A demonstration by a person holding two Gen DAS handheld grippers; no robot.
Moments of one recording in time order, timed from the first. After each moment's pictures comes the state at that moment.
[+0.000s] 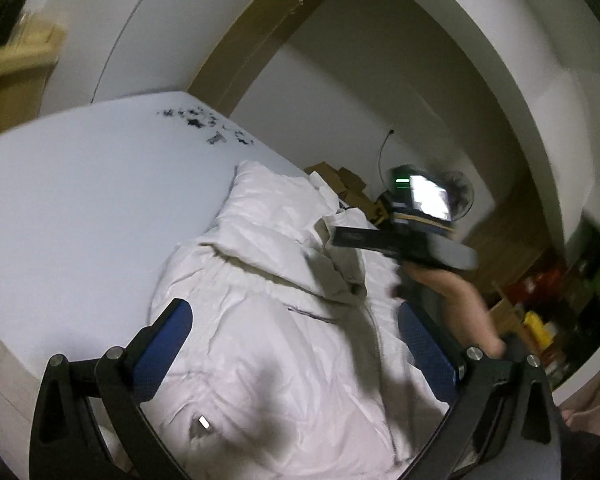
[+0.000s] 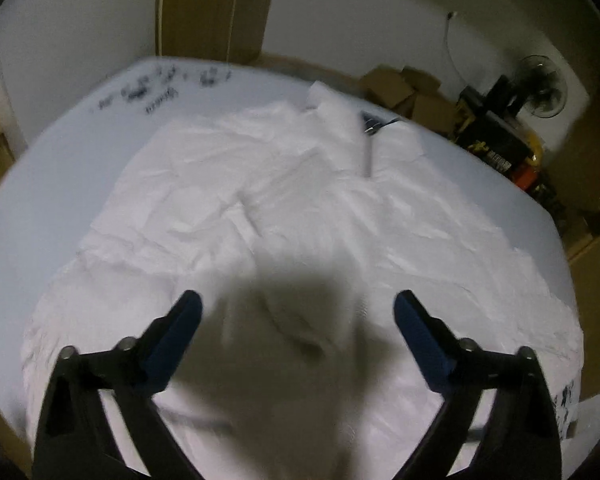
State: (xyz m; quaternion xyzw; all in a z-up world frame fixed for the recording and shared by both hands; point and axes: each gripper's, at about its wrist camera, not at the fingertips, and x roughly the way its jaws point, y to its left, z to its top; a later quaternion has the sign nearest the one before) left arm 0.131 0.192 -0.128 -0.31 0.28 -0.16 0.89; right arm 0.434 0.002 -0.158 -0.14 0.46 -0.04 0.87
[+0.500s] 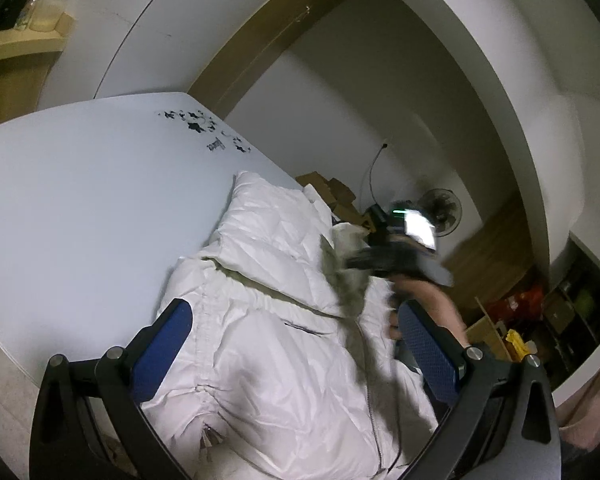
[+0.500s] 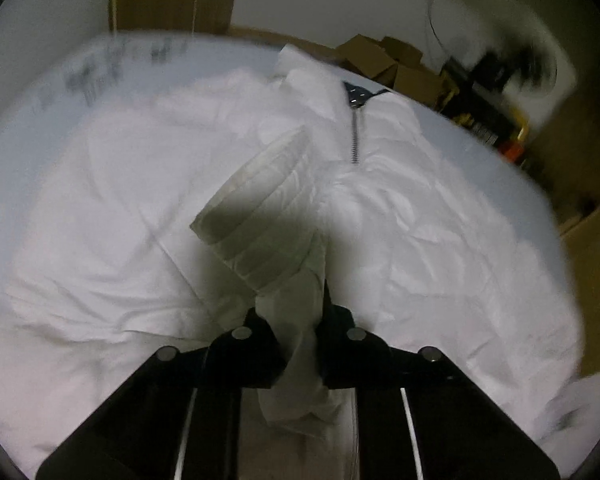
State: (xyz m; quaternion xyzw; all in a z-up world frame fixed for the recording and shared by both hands) left arm 0.135 0.205 -0.120 -0.33 0.27 -0.17 0.89; right arm 0.459 -0.076 -0.151 -0.03 0.48 -0.05 0.87
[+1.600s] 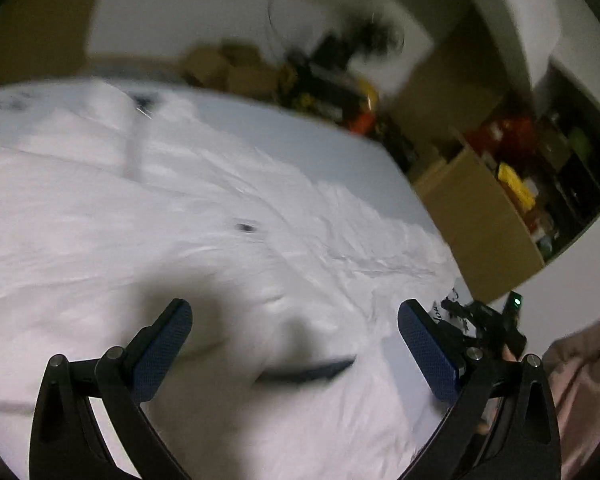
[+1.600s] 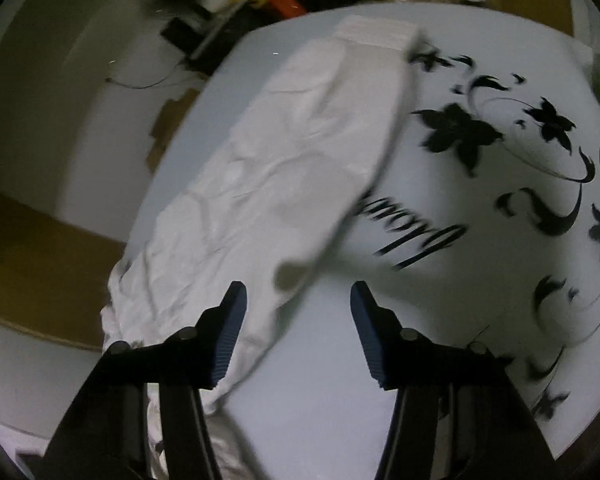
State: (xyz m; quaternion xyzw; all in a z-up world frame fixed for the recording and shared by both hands) left arm 0.312 -0.184 -0.075 -0.11 0.47 -0.34 0.81; right arm 0.214 -0.577 -0.234 0.50 0.35 -0.20 0.77
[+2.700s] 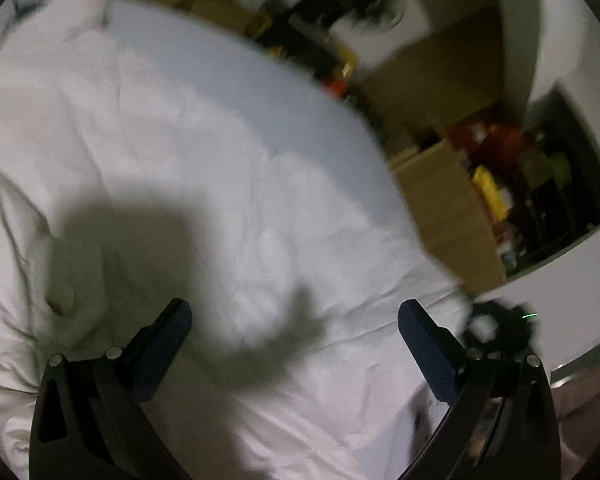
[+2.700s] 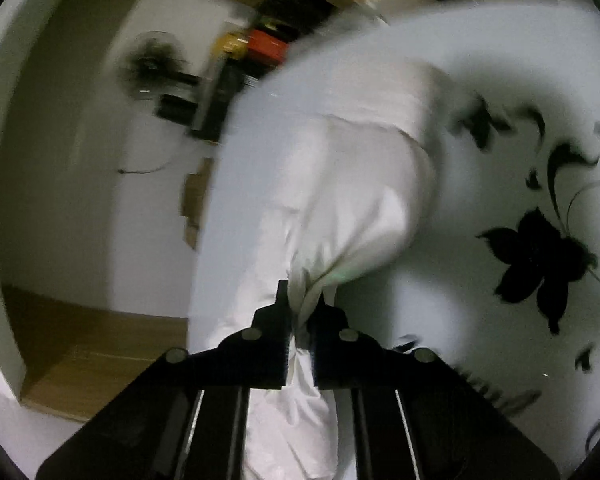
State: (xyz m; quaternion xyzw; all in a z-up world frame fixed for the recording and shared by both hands) left arm 0.408 -0.312 -0.191 -0.19 0.53 -0.40 0.72; right arm 0.222 -0.636 -0.193 0.59 0.19 -0.18 0.76
